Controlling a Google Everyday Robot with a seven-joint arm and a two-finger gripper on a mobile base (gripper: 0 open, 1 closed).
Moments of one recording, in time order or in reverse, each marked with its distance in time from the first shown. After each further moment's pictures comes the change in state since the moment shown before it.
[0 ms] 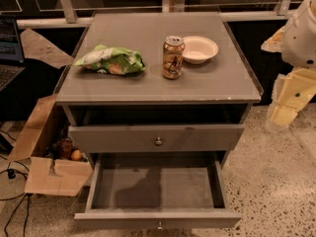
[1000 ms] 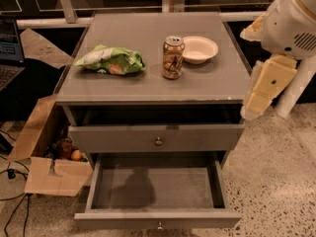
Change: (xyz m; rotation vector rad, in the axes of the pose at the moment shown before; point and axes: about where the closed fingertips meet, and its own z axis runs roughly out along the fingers) arm -0.046 -0.010 -0.002 0.013 -0.124 -0.036
